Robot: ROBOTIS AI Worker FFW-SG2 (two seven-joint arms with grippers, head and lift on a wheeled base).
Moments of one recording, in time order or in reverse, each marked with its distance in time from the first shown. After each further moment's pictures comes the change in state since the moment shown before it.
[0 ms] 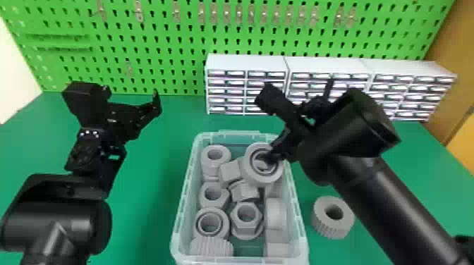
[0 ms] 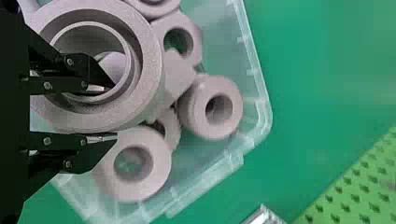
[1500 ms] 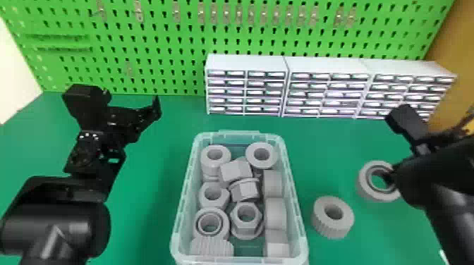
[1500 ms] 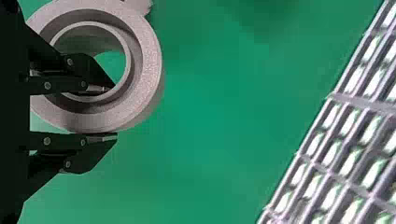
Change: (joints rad) left arm 0.013 0.001 0.003 -0.012 0.008 0.029 0.000; right arm 0.261 -0.092 -0.498 -0.075 0.345 0.120 0.001
